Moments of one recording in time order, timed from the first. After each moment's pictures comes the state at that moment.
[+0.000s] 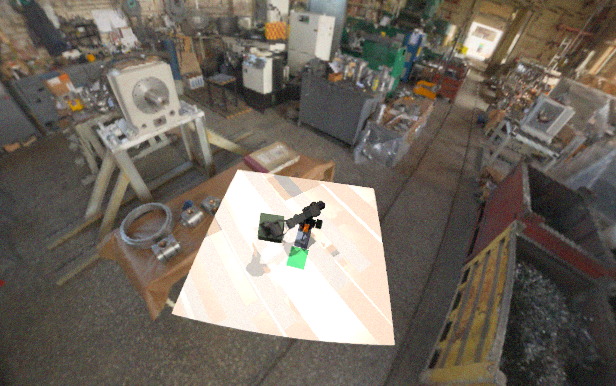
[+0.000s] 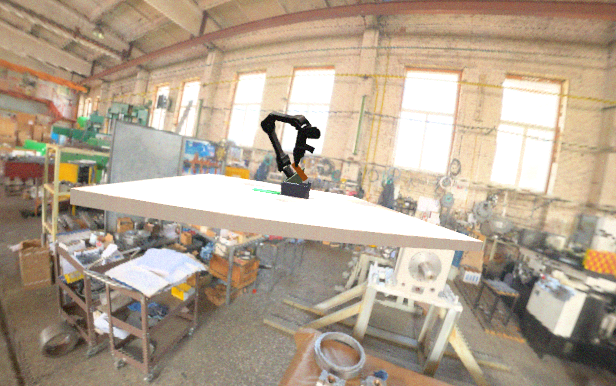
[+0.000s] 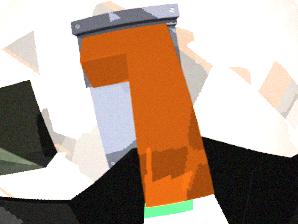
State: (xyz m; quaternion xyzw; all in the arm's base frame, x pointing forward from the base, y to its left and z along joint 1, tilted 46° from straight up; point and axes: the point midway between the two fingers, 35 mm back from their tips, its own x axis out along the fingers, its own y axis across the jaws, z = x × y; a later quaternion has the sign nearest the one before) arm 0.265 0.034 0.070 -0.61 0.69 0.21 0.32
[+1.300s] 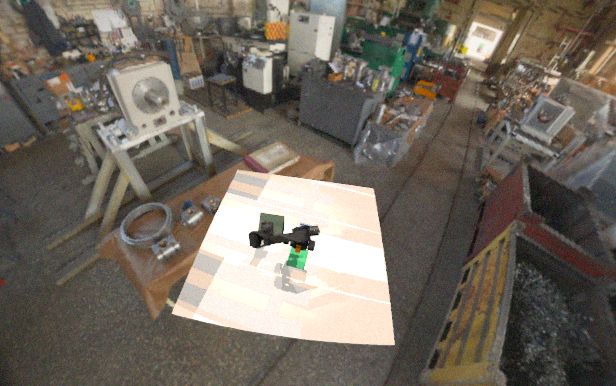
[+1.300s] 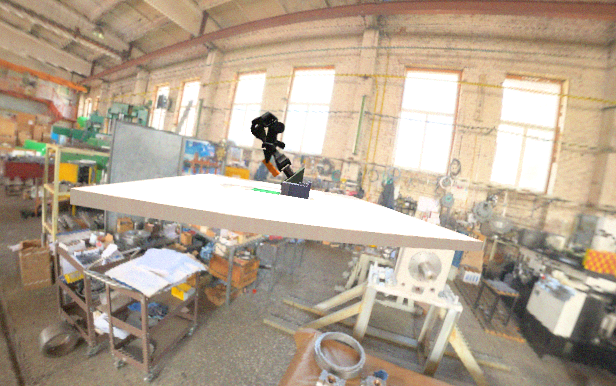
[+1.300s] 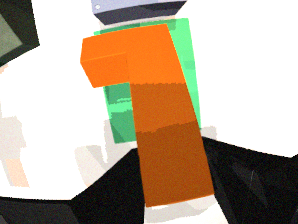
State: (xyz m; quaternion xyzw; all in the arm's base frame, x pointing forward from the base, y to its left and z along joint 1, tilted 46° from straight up) arm 0.222 -0.075 0.178 -0.61 0.70 0.21 0.31
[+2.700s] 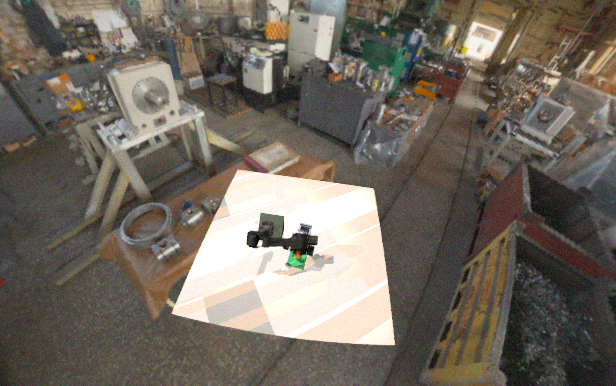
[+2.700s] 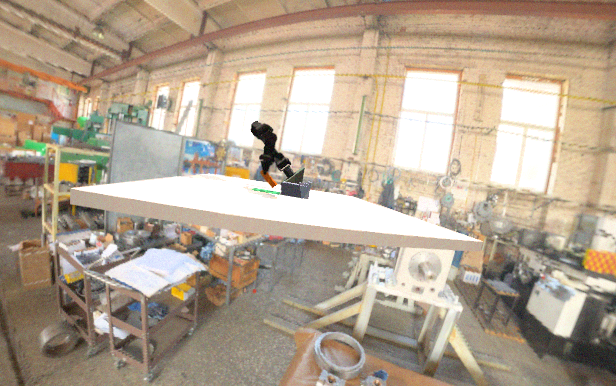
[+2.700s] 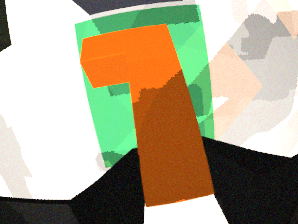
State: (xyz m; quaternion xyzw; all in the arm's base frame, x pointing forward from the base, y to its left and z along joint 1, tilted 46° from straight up) arm 0.220 -0.120 0.137 -0.61 0.69 0.21 0.32
